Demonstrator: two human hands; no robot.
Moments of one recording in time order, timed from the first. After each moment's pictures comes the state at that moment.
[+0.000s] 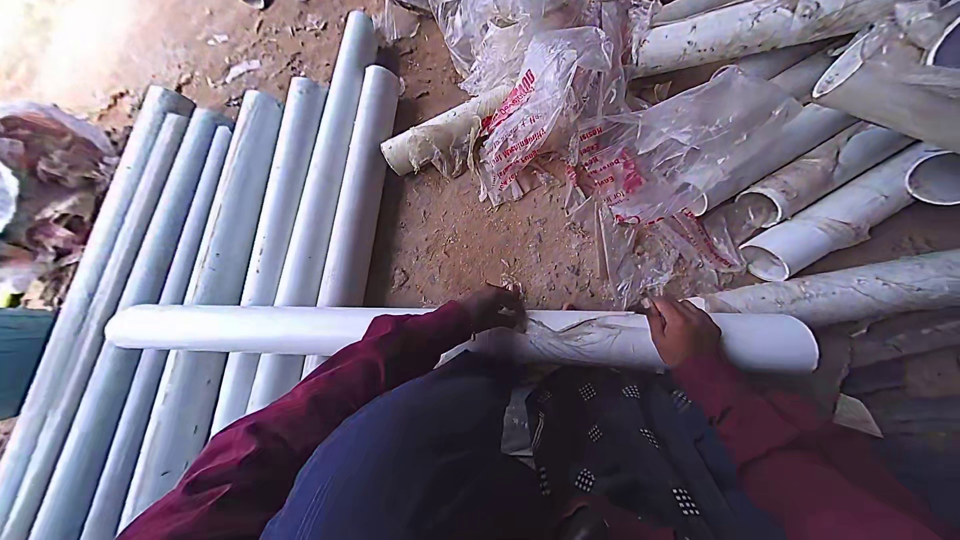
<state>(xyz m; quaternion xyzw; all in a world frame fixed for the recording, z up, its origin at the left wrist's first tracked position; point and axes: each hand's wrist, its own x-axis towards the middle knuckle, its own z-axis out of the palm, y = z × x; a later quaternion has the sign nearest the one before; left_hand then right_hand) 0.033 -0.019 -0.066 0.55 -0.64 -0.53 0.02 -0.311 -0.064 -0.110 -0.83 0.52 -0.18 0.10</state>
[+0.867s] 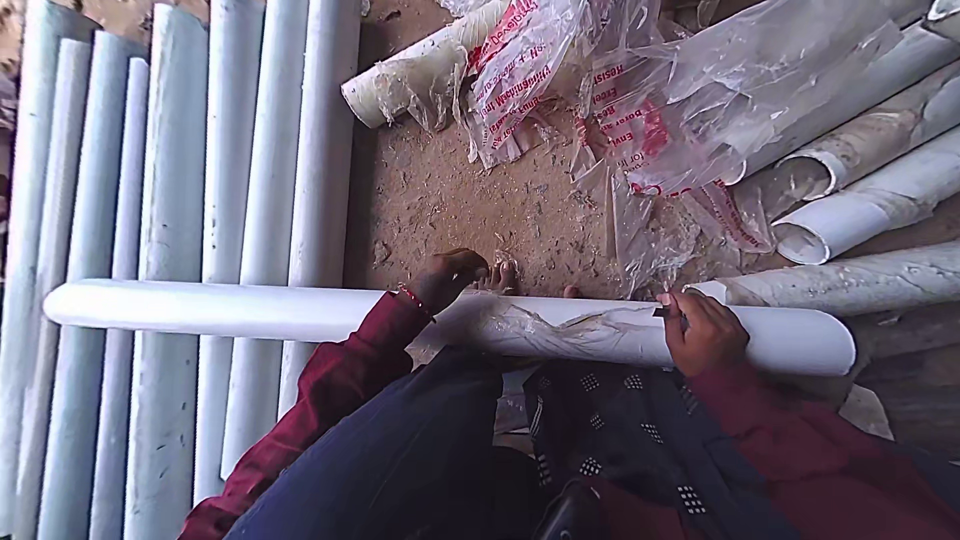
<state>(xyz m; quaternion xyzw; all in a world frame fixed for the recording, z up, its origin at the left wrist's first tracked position) 0.077 -0.004 -0.090 0.60 -0.67 -0.37 0.21 -0.313 -0.059 -0.118 -0.83 0.51 -0.20 0.07</state>
